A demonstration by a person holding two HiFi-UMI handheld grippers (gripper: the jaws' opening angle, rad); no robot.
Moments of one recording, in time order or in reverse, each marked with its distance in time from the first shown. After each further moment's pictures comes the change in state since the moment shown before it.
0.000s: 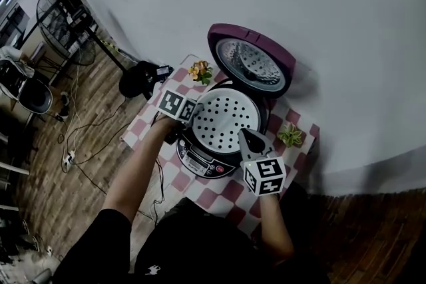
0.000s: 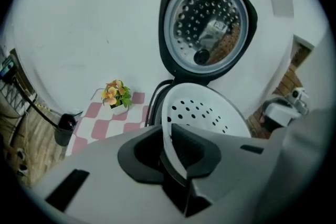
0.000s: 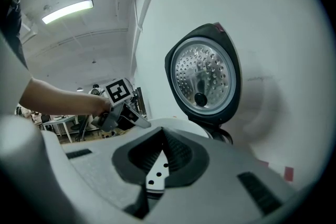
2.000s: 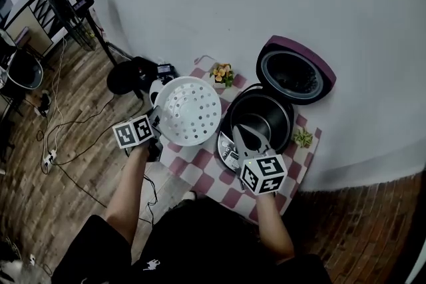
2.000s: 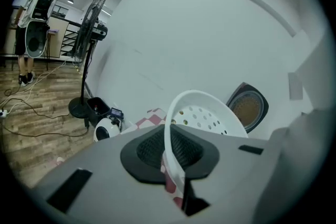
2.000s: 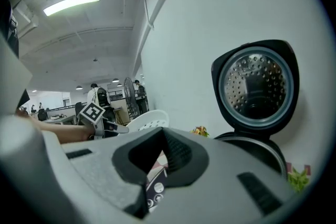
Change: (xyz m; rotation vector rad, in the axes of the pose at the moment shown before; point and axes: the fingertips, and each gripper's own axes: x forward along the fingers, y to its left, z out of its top) left arm -0.169 0.202 -0.128 -0.570 -0.584 0.112; right arm 0.069 0.160 0.039 -0.029 -0.024 -0.019
